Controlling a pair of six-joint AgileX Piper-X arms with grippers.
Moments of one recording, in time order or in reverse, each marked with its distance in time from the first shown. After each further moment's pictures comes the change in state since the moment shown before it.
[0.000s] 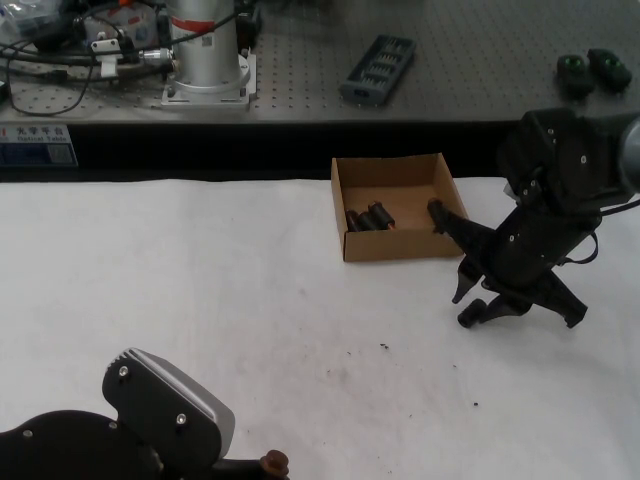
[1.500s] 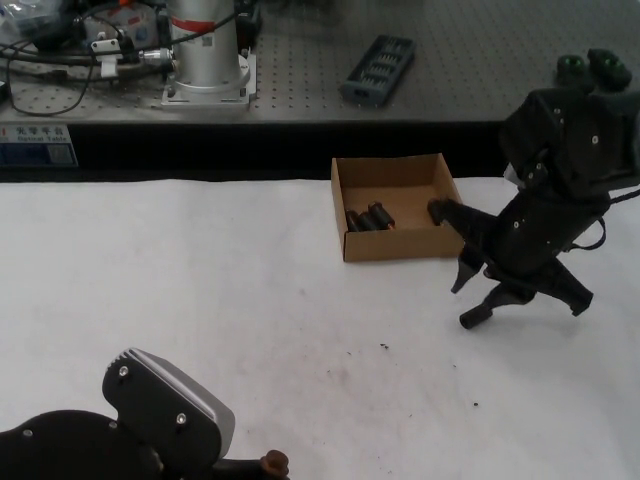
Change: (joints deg) left arm 0.0 0.0 0.0 0.0 0.0 0.0; right arm 1.1 -4.1 0.0 2.3 -0.6 -0.7
